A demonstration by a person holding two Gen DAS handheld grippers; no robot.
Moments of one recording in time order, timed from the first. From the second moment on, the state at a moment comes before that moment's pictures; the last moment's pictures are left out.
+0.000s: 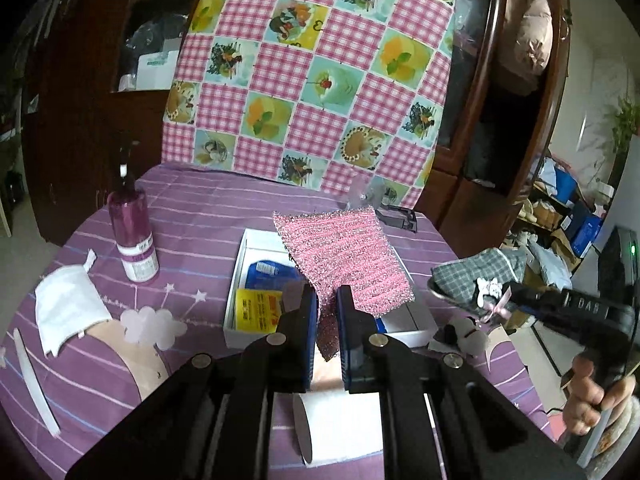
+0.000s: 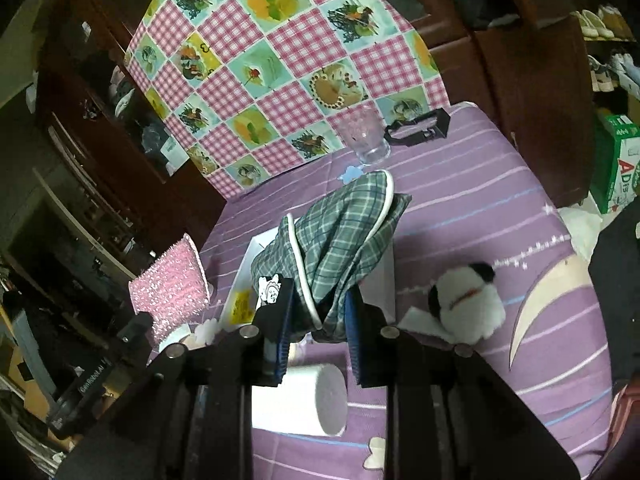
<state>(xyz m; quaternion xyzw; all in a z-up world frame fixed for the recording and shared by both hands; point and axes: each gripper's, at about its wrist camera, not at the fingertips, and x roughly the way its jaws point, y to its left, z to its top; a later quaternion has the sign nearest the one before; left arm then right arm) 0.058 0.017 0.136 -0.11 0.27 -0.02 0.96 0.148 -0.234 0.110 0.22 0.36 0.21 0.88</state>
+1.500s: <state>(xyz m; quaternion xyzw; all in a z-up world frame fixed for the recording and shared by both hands) 0.200 0.068 0.061 -0.12 0.41 -0.02 0.90 0.268 -0.152 0.025 0.03 0.55 0.21 0.81</state>
